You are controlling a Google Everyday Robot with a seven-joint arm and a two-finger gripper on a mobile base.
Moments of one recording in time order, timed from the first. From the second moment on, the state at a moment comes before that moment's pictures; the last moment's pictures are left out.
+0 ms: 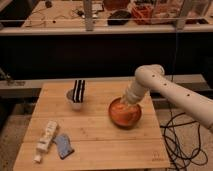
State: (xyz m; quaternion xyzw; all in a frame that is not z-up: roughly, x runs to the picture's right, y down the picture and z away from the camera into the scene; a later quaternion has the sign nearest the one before) arm 0.121 0.092 0.788 -0.29 -0.20 -0.07 0.93
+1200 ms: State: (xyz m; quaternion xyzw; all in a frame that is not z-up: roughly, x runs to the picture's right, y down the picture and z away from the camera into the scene) arm 0.124 0.093 0.788 -0.29 -0.20 -0.04 0.93
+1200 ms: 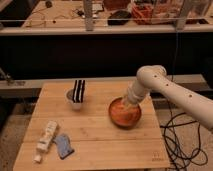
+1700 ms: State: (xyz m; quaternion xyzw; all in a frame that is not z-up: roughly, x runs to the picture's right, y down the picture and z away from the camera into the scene) arm 0.125 0.094 0.788 -0.30 -0.20 -0.03 0.93
